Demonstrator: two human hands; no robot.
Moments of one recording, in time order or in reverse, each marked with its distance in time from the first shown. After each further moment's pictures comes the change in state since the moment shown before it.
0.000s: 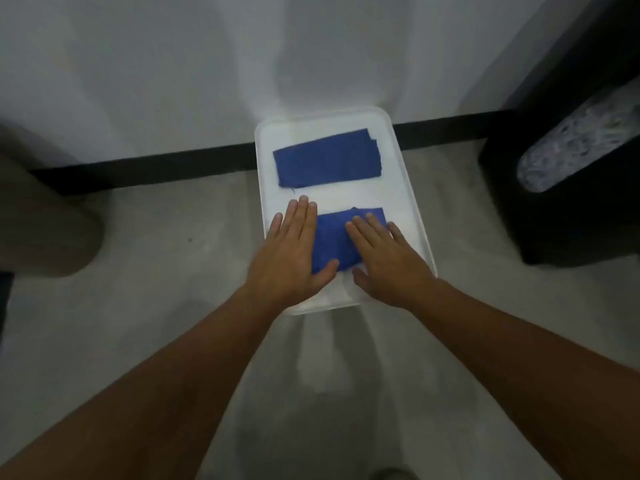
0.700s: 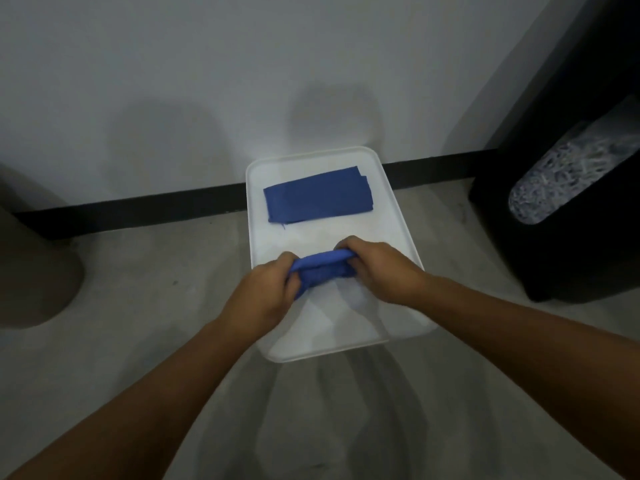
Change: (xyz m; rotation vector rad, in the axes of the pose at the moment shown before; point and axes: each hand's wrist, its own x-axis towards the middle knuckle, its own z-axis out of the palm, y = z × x) left_hand 0.010 -0.015 0.000 -0.310 0.134 -0.039; right_hand 0.043 0.025 -0.015 0.446 0.081 -0.038
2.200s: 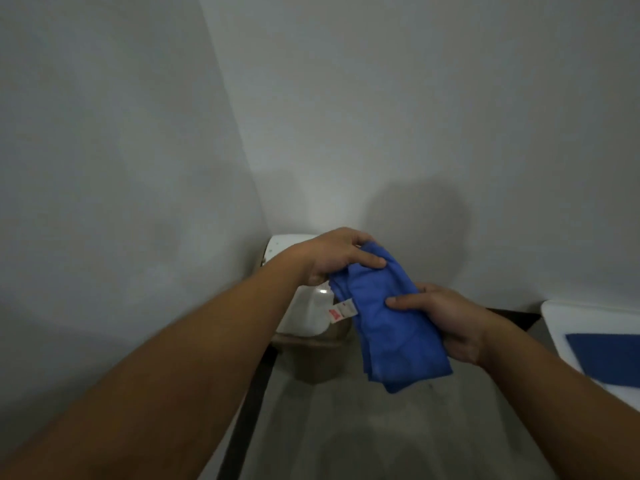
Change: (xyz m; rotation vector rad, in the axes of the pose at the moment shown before) left_hand -0.020 -0.241 -0.434 -0.760 -0.243 -0.334; right_hand 0.189 -0.445 0.104 1.071 -0.471 0.238
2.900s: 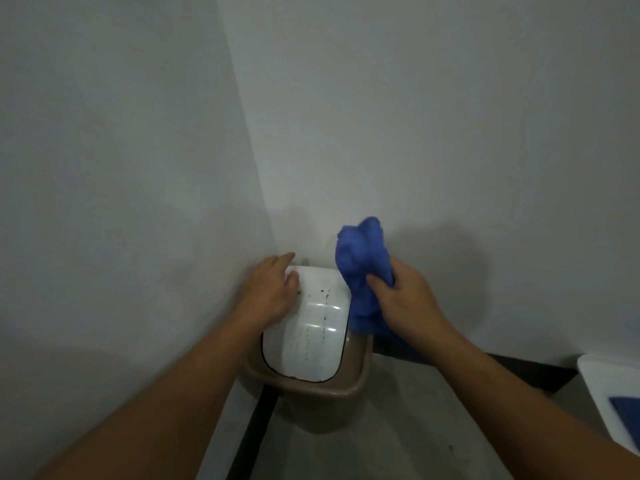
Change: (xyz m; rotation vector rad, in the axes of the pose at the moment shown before) left_hand -0.017 -0.075 -0.074 0.723 0.801 -0.027; right_hand 0.065 -0.033 0.041 -0.662 0.486 -0.640
